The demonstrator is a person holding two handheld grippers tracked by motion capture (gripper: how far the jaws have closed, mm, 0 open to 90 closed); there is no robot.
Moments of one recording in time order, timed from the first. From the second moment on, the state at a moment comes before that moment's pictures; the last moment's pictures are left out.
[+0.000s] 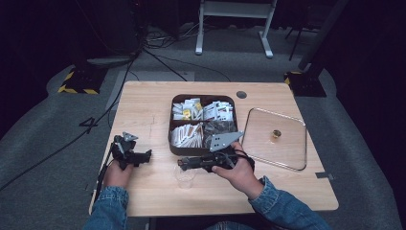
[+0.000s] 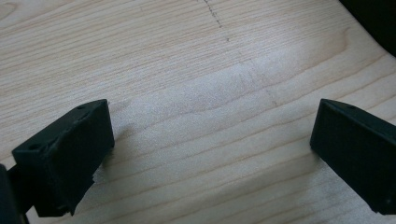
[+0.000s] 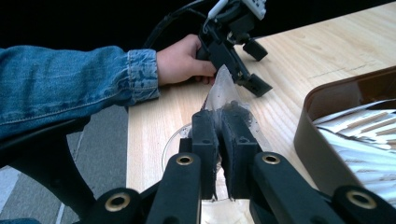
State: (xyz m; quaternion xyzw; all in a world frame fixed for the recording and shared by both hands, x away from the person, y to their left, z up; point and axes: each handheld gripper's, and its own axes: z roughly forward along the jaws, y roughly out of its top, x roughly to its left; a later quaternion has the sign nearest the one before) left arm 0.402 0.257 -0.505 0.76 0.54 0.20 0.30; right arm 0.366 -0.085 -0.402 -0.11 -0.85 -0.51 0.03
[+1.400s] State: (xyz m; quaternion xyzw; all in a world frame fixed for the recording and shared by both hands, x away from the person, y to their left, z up) left arm 0.403 0.257 -0.505 0.76 0.54 0.20 0.30; right arm 0.380 -0.095 -0.406 -0.15 -0.85 -0.51 -0.01
